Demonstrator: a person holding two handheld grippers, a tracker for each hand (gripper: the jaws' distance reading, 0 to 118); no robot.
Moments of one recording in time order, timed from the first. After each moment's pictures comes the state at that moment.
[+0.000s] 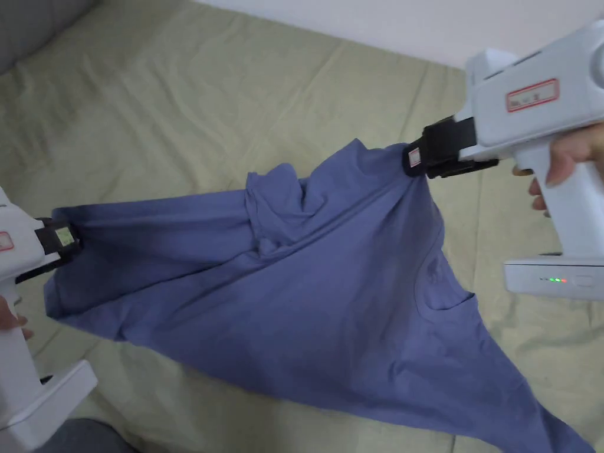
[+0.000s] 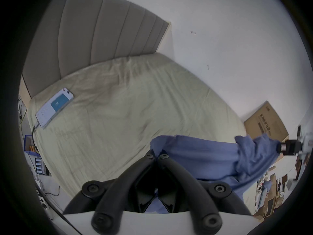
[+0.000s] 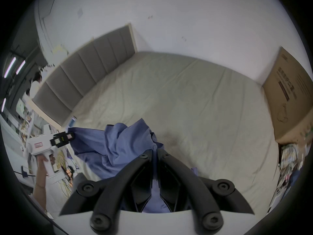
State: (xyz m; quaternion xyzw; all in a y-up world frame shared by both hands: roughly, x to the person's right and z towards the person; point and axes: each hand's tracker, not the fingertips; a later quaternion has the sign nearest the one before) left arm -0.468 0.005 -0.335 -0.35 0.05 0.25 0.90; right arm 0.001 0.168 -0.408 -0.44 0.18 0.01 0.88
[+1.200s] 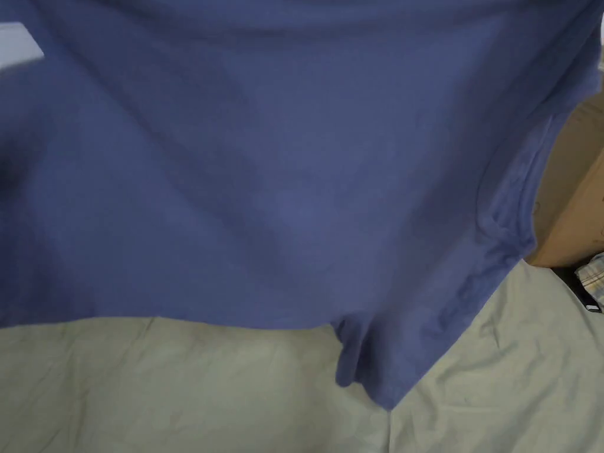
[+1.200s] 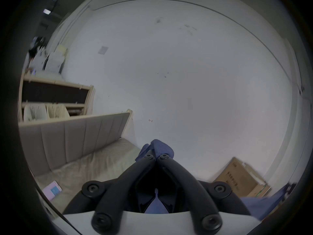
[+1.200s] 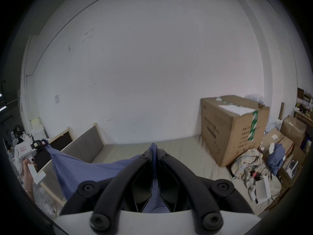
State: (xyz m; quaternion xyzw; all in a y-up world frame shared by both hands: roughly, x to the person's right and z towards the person) left arm -0.402 0.394 -0.383 -0.06 0.03 0.20 0.98; right arm 0.203 0.446 -0.247 -0.12 -0.04 -0.08 0.99
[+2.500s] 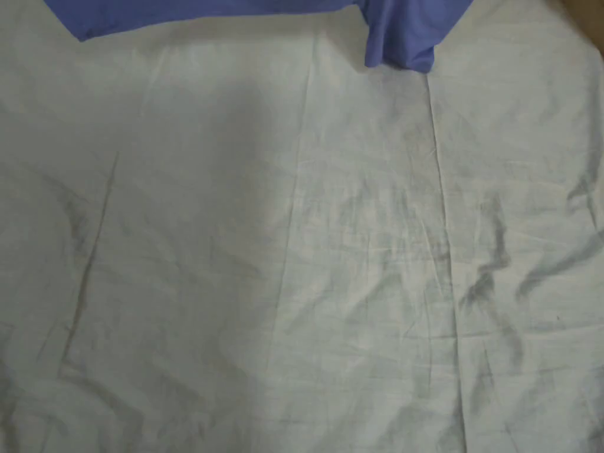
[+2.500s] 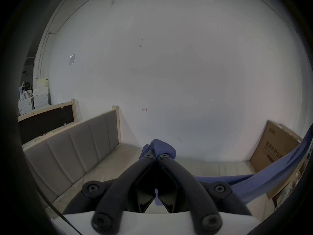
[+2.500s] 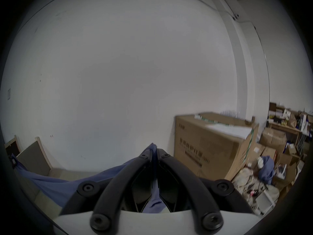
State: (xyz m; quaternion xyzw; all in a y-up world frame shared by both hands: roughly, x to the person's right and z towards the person) left arm -0.289 0.276 -0.708 -0.14 0.05 0.05 0.99; right arm 0.176 0.358 -0.571 -0.10 -0.24 -0.04 0.97
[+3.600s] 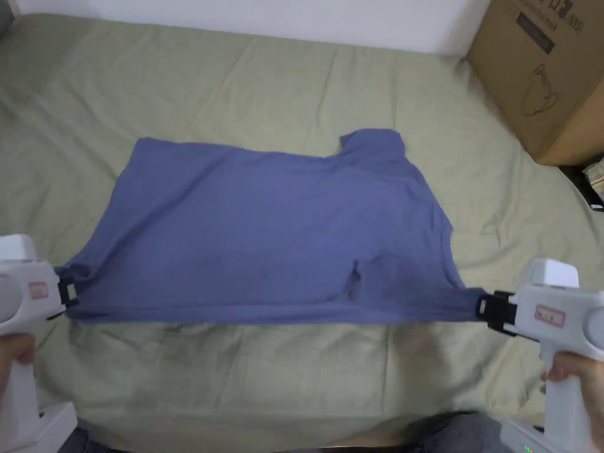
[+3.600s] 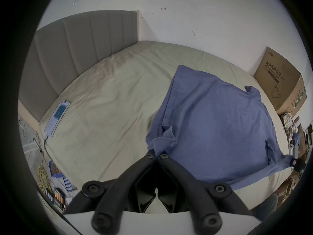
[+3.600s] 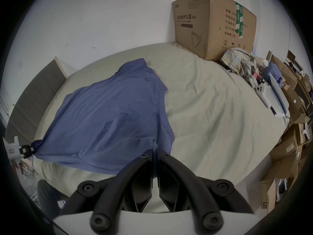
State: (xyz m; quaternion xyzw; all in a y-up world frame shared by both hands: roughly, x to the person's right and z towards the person) left arm -0.389 -0.048 -0.295 -0.44 0.04 0.06 0.90; right arm 0.177 -0.023 -0.178 -0.42 -0.12 -0.13 0.89
